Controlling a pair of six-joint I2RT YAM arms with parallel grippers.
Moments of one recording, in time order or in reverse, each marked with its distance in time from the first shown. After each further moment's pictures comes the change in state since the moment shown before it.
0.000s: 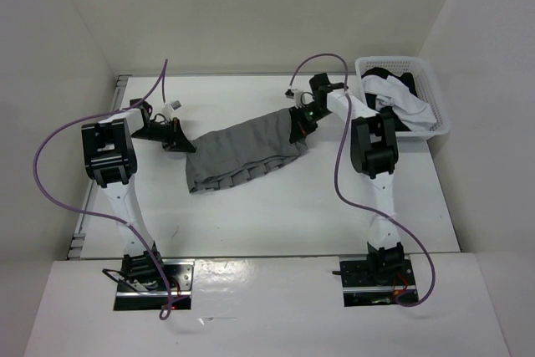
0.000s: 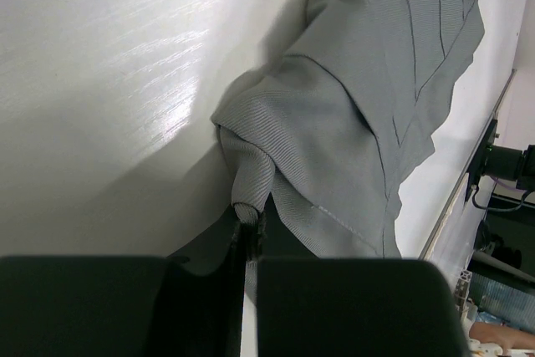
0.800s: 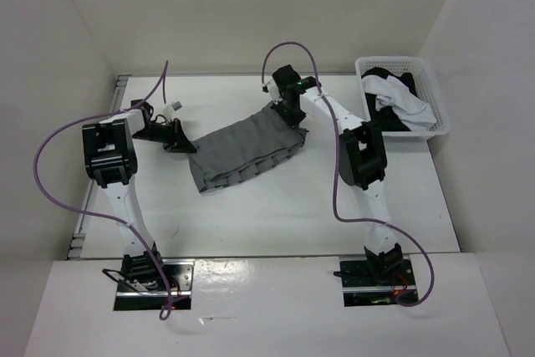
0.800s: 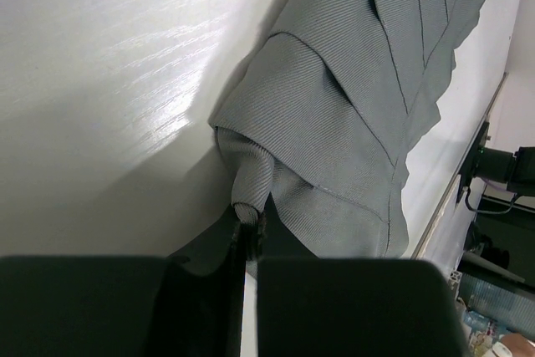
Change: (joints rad) left arm -0.001 -0.009 -0.019 0.015 0.004 -0.033; right arm 0.220 -0.101 0.093 -0.029 0.755 0.016
